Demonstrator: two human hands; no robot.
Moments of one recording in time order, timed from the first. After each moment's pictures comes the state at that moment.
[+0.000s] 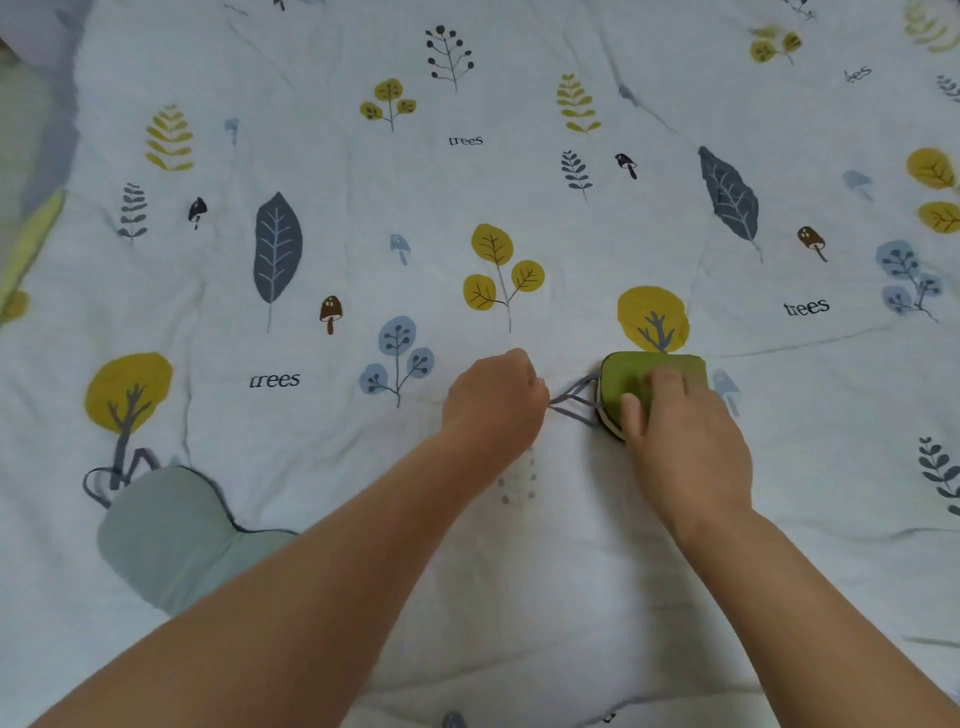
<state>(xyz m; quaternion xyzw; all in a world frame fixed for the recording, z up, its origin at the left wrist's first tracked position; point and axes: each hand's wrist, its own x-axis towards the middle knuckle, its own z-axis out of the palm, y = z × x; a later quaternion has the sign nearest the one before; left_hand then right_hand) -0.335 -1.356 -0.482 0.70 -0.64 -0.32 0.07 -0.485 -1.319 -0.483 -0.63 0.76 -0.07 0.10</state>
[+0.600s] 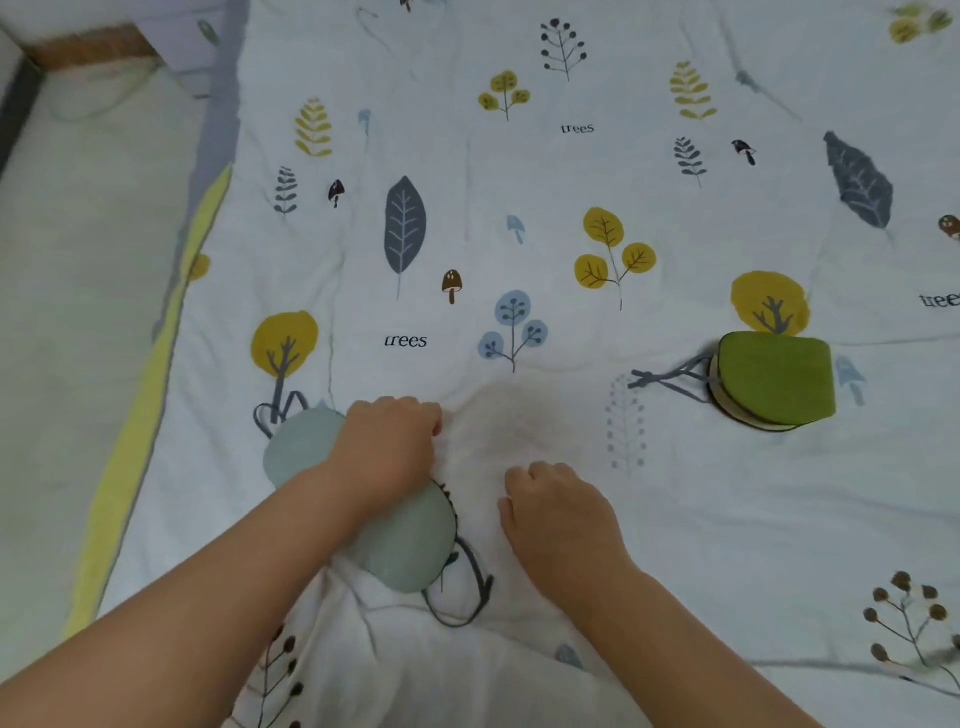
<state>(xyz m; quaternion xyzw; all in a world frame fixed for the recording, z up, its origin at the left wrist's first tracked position) -0.162 -1.269 -0.473 0.68 -0.70 -0.16 -0.16 -0.331 -1.231 -0.481 -0.81 0.53 0.03 0.25</state>
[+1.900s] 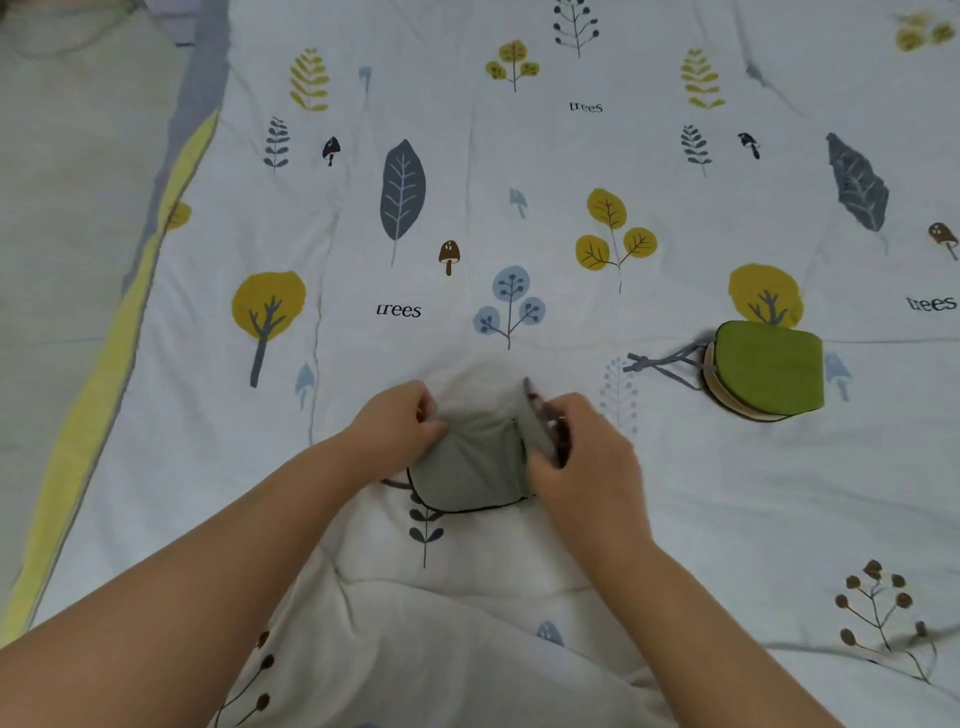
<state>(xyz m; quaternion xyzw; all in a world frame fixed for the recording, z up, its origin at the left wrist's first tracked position) -0.161 -1.261 -0.500 0.73 -0.53 -0.43 0.05 -0.345 -1.237 -0.473 -0.64 0.65 -0.20 0.35</state>
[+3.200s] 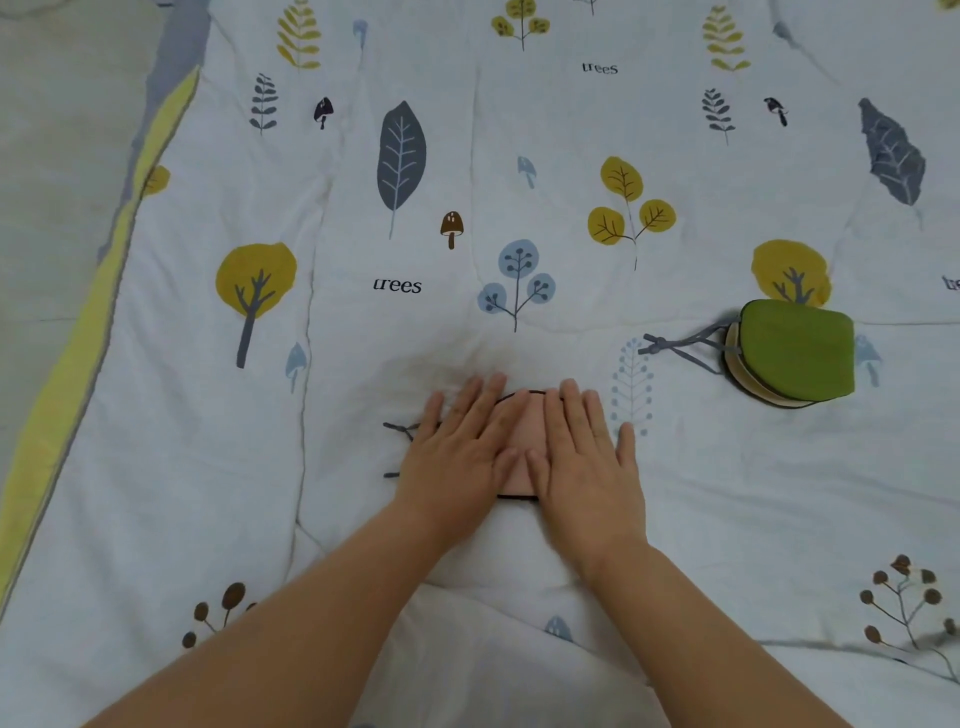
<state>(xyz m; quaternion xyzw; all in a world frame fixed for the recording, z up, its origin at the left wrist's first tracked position) -0.210 -1.220 -0.561 0.65 -0.73 -0.21 -0.04 -0.353 -1.229 -0.547 -0.75 0.62 0.07 0.24</state>
